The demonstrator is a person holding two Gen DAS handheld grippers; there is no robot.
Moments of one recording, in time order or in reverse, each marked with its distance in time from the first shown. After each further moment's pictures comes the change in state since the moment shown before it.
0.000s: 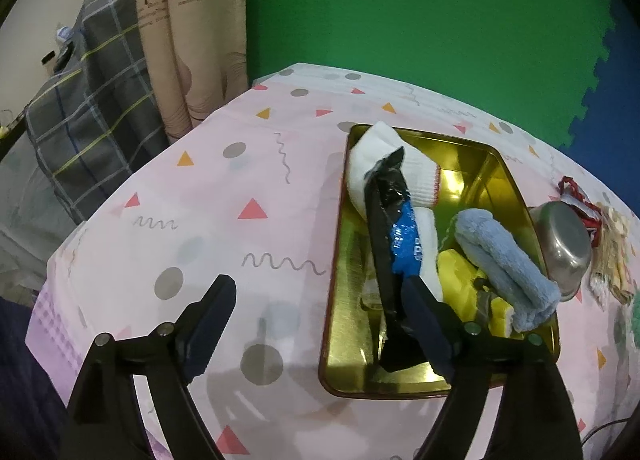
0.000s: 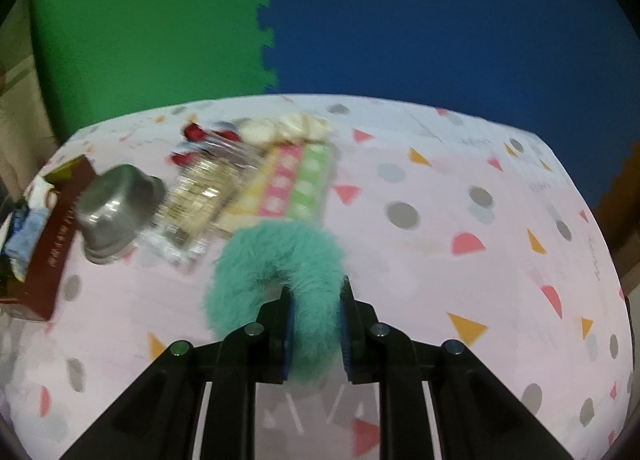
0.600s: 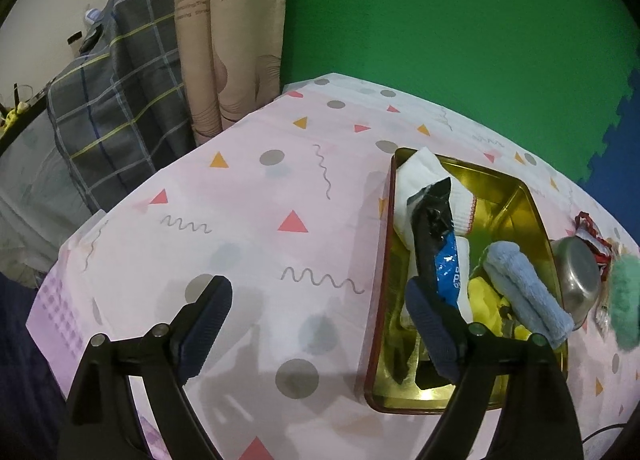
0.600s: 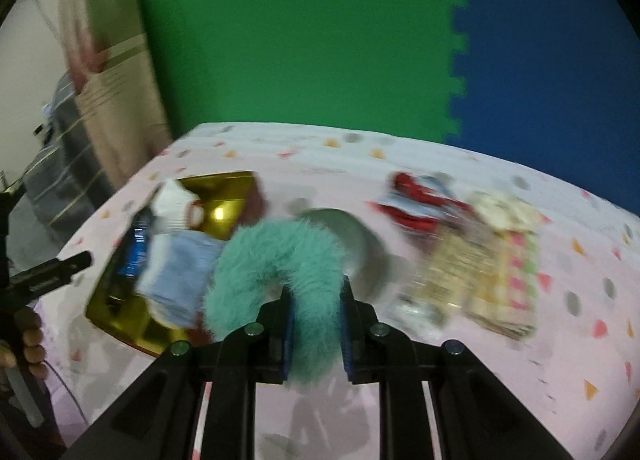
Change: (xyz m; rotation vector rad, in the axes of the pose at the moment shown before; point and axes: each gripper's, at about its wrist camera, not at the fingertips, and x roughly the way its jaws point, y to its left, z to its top) left arm -0.002 0.032 0.008 -0.093 -0.028 0.027; right arm -0.014 0.175 0.045 -0.186 -0.029 0.342
